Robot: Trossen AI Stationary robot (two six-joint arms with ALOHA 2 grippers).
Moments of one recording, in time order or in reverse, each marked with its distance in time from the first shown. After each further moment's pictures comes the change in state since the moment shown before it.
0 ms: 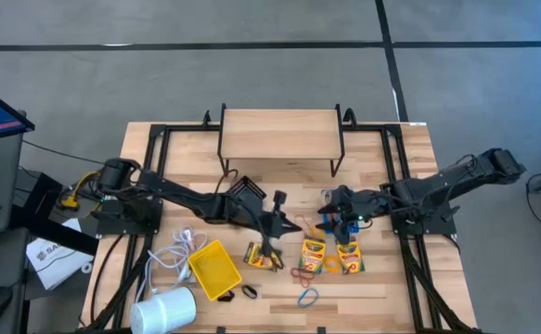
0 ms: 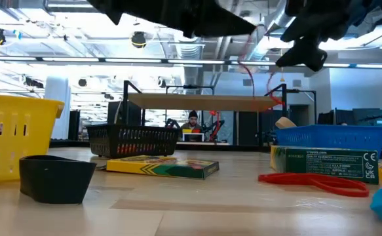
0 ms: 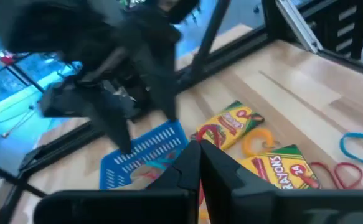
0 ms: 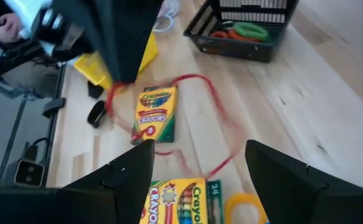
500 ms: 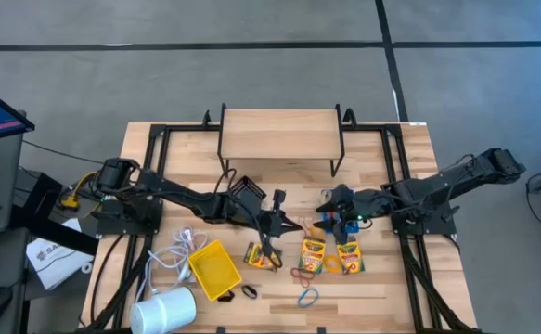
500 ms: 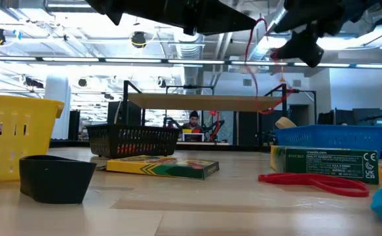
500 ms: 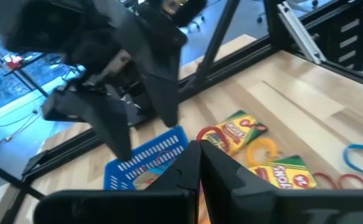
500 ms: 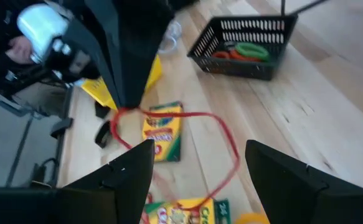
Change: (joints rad) left arm -0.003 0.001 -0.004 0.032 0.000 -0.011; right arm 0.001 0.000 0.000 0.070 0.038 0.024
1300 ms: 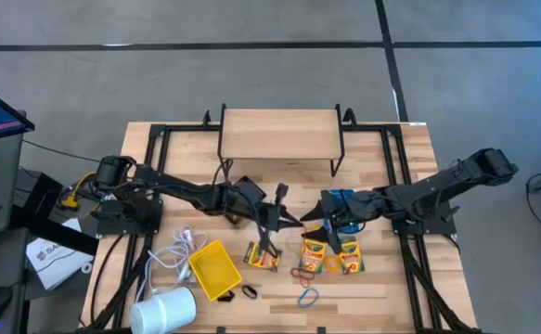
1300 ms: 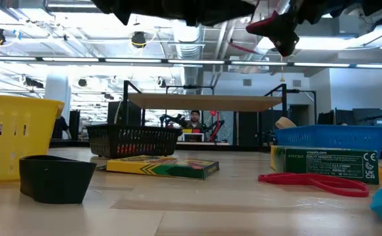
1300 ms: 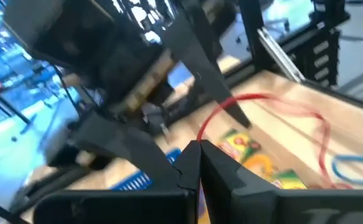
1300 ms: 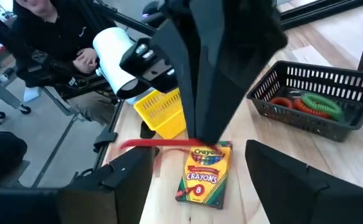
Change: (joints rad) left arm 0.057 -0.030 0.020 -0.013 0.177 0.040; right arm 0.008 0.130 -0.001 0.330 -0.132 -0.165
